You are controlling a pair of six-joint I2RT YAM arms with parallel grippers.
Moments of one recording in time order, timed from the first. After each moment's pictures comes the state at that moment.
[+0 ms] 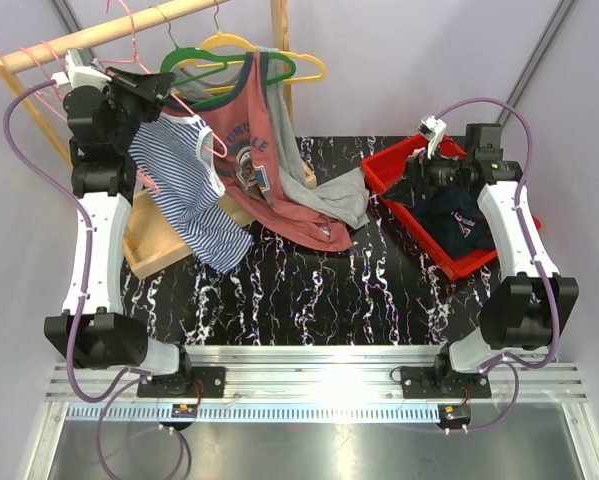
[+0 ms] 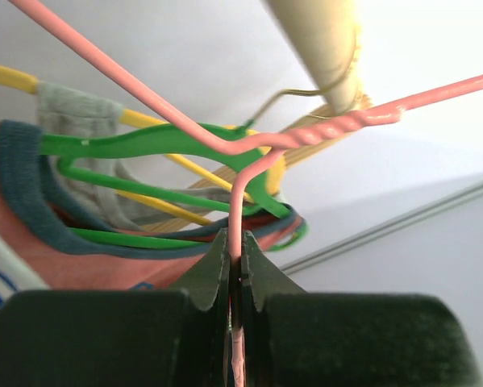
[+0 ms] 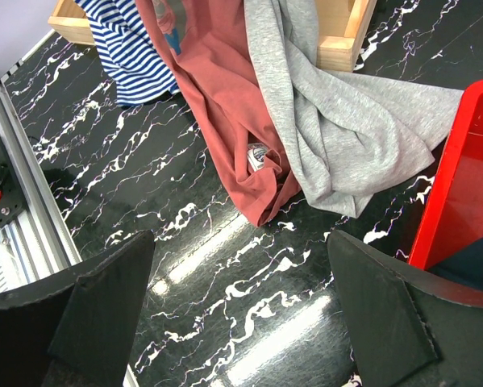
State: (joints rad) left arm 0.08 1.43 1.63 -0.08 0.27 -1.01; right arm -0.03 1.54 1.49 -0.71 -0.96 -0.35
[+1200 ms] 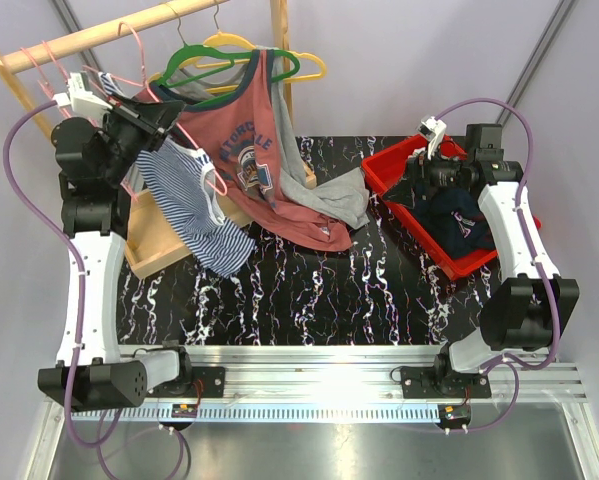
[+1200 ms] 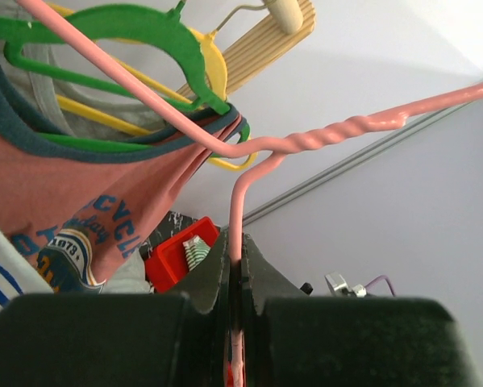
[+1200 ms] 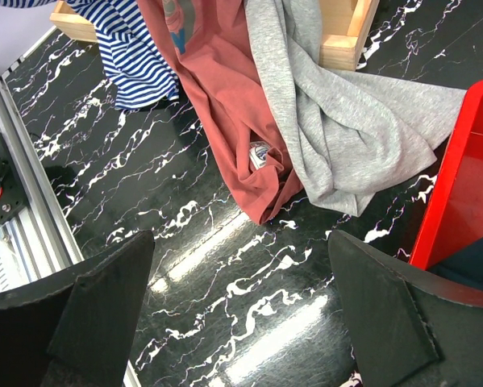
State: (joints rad) left arm 0.08 1.20 1.47 -0.12 0.44 -1.01; right arm -0.03 1.54 1.49 -0.72 -0.96 -0.37
